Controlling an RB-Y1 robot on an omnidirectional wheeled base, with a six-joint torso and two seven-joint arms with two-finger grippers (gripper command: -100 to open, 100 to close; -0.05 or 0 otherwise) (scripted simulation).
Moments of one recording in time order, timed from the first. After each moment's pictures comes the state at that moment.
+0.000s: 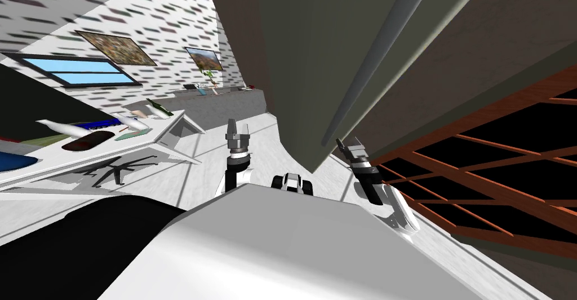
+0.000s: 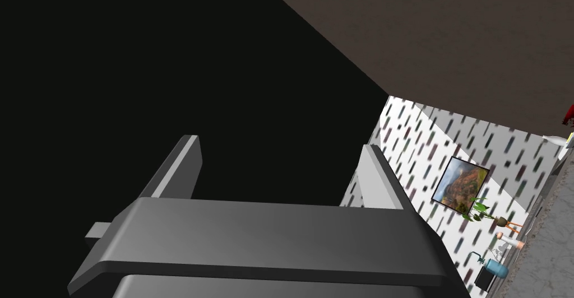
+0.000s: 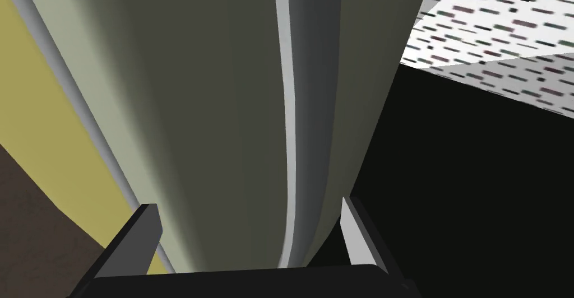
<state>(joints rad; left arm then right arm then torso) 0.54 0.01 0.05 -2.30 -0.04 -0.59 -0.03 0.37 -0.32 -0.22 -2.00 0.68 -0.46 0.44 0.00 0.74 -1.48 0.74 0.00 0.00</state>
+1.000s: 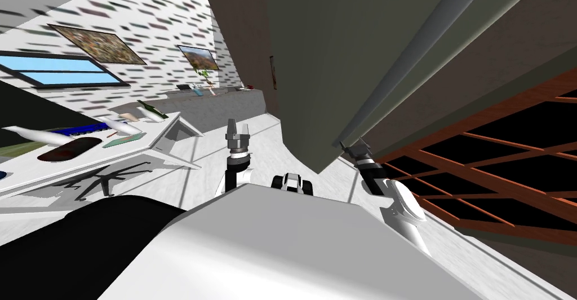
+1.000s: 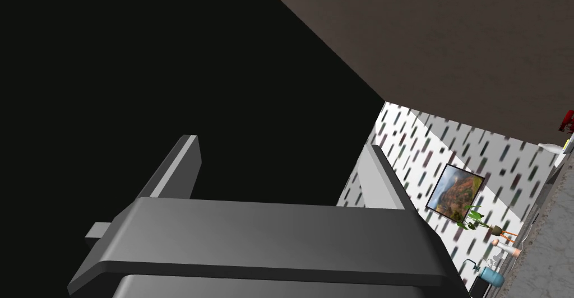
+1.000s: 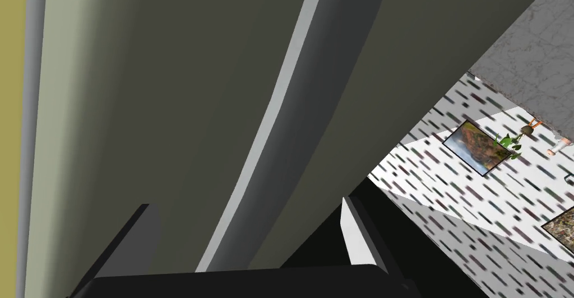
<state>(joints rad) 0.54 0.01 0.05 -2.30 -0.04 -0.59 -0.03 0.26 -0.41 -0.29 -1.81 0.88 -0.41 0.67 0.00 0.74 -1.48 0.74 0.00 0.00</state>
